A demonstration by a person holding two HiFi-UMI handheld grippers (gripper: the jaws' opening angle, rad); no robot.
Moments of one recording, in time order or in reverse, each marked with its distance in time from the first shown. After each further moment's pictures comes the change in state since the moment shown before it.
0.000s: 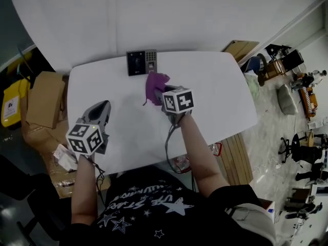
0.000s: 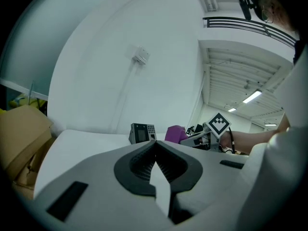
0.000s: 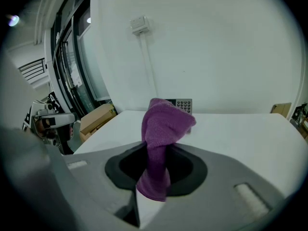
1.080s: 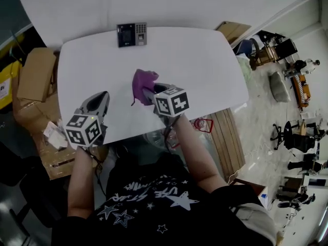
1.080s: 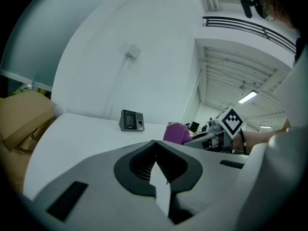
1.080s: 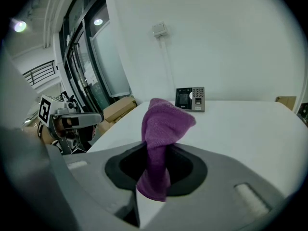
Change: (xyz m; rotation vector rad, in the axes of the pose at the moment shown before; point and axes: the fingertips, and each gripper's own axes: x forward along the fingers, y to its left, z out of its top) left arm -0.045 -0.076 -0.066 -0.021 0.043 -0.042; right arm -0.082 0.082 -0.090 -0.029 0.005 0.110
